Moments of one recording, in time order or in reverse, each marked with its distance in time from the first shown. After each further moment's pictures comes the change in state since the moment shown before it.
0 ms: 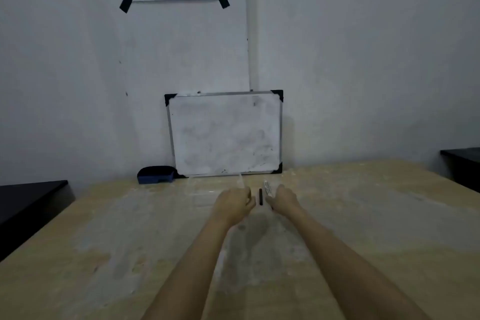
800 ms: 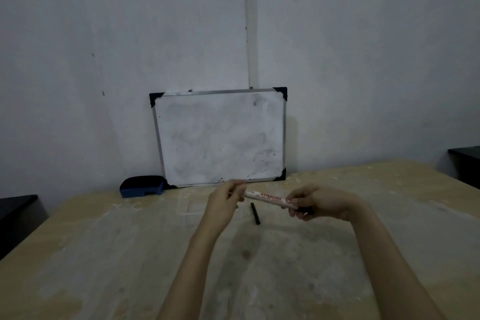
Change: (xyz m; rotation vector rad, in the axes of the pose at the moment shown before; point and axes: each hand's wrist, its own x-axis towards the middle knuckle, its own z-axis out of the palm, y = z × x) left_hand 0.042 -0.036 -0.007 -0.836 0.159 -0.122; right_hand 0.009 0.015 -0.080 0.511 -0.538 -0.107
